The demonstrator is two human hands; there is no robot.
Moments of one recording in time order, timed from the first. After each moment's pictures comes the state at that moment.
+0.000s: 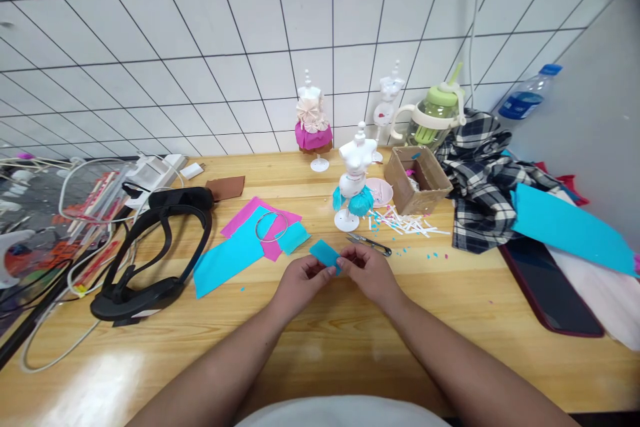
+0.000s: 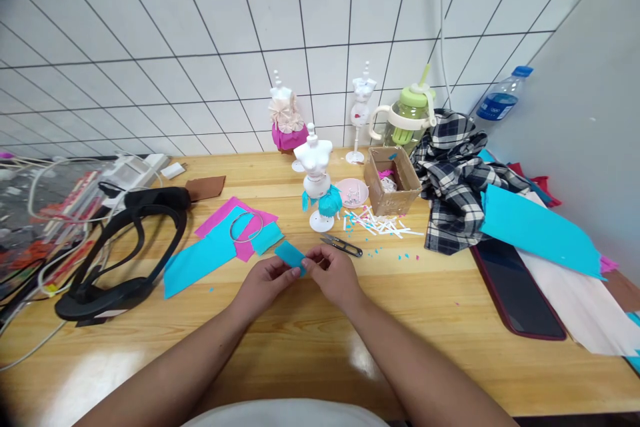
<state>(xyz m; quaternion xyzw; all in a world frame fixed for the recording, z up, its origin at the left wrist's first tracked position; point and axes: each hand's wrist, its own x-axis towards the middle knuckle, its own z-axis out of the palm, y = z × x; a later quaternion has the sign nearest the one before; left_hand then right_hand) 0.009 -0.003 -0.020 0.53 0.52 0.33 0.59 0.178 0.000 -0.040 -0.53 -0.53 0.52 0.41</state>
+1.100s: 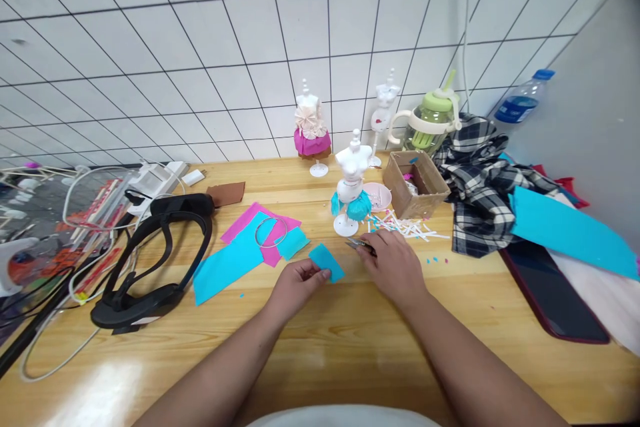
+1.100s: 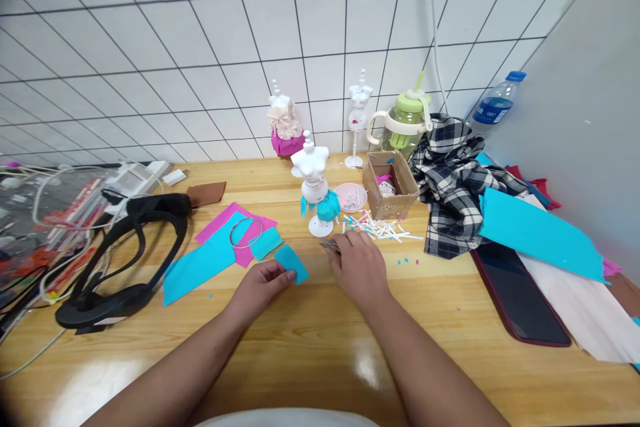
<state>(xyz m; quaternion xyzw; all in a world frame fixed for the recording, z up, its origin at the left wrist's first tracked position) 0.003 -0.001 -0.019 0.52 0.55 0.31 0.57 0.217 0.010 -0.023 -0.59 -0.75 0.07 0.29</state>
